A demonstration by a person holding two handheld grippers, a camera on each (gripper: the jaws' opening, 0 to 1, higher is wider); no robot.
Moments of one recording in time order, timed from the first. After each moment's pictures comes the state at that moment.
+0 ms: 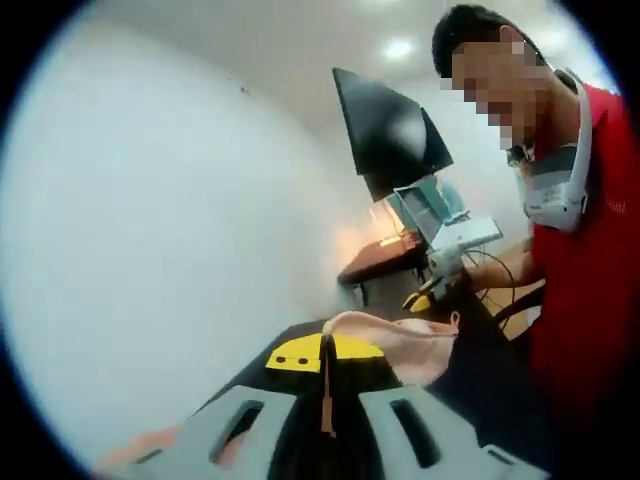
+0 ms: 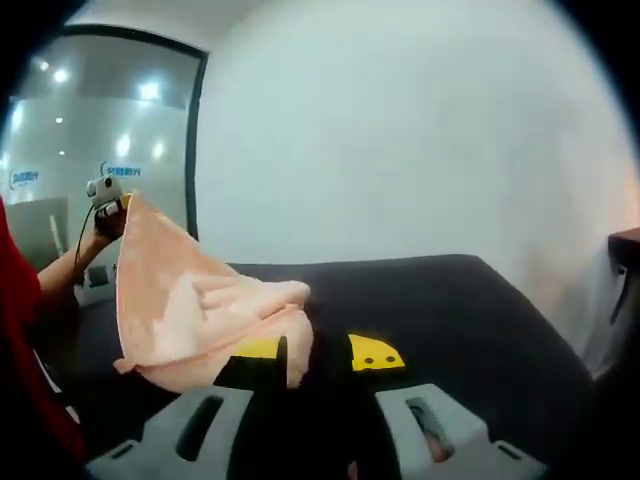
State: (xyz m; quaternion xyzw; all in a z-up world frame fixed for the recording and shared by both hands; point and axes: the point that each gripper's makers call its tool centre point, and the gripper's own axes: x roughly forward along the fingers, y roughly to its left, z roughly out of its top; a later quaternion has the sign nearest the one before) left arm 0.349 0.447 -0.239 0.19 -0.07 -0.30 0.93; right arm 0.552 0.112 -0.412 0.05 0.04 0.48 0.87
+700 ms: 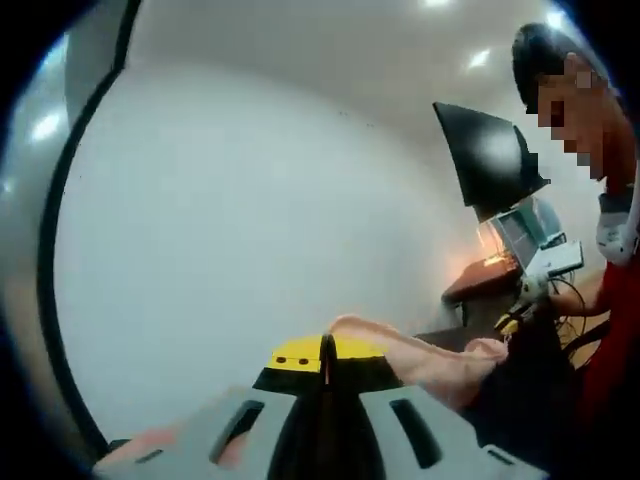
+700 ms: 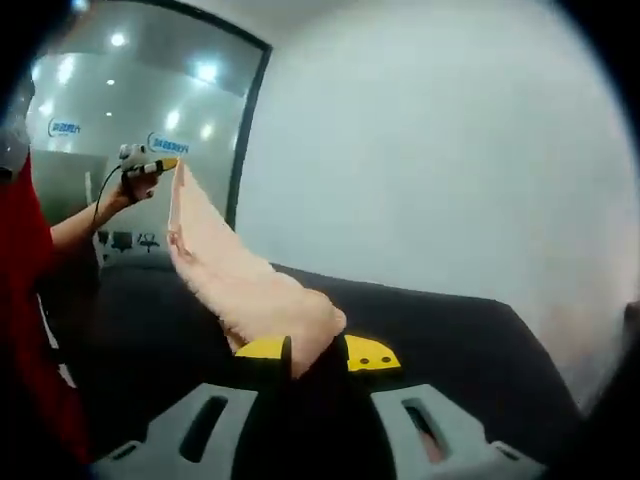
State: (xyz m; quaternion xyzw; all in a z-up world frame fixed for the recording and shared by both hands) left arm 0.283 0.576 -0.166 0.13 -0.14 -0.05 0.98; right arm 0.512 0.156 -0.389 -0.02 -0.03 0.55 0.83
